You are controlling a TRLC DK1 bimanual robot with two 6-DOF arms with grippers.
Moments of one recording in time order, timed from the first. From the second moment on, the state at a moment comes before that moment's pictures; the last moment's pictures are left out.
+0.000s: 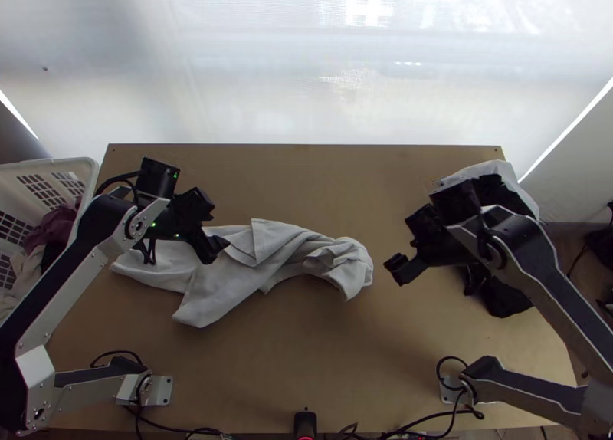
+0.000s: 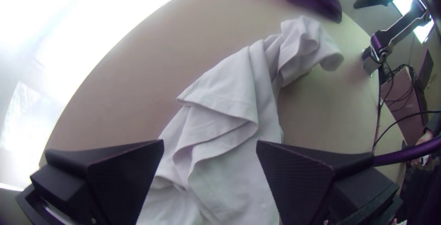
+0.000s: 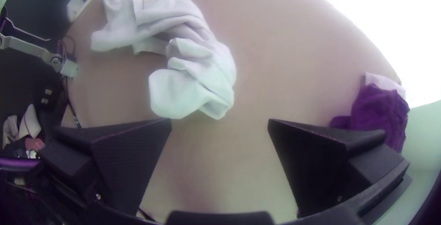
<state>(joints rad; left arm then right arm) -0.30 1.34 1.28 -0.93 0.27 0.54 0.55 1.25 1.31 -1.14 -0.15 -0.09</state>
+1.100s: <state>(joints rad) -0.29 1.40 1.16 -0.75 0.15 0.47 0.63 1.65 1.32 -0.83 -0.15 -0.20</state>
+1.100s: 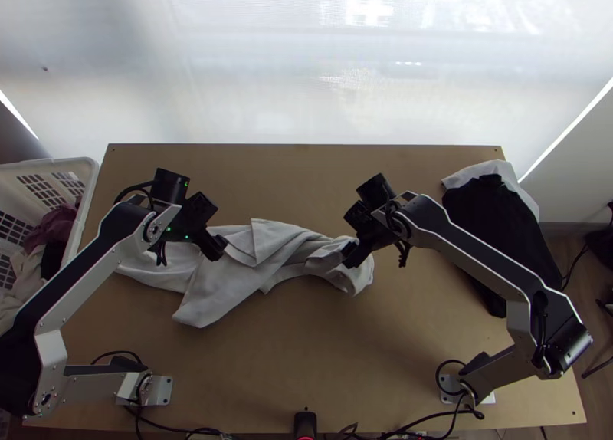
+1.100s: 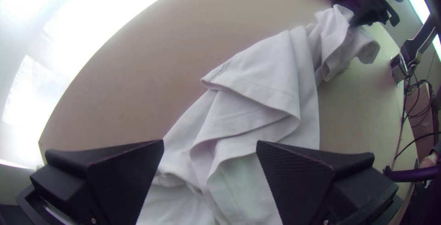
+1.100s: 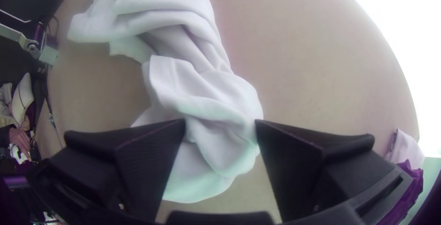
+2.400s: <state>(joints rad) -0.37 2.02 1.68 -0.87 0.15 0.42 0.65 1.41 1.16 -0.80 -0.16 -0.22</state>
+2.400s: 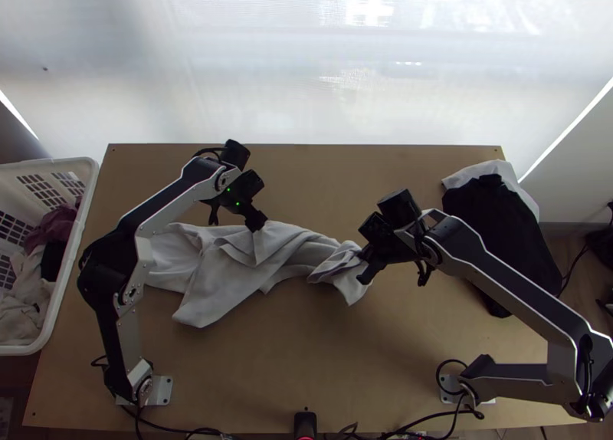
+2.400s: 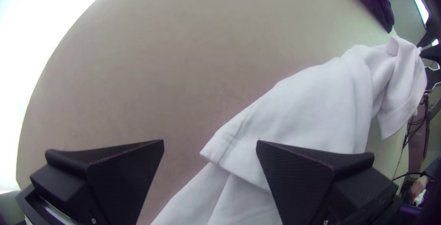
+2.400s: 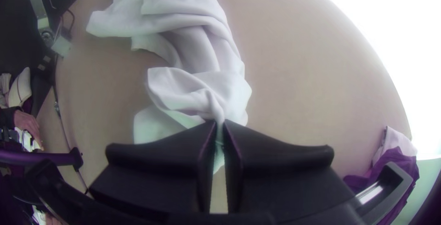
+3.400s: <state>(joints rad) -0.40 2.07 1.68 -0.89 0.16 0.43 0.64 1.41 1.16 -0.79 -0.16 -0.24</state>
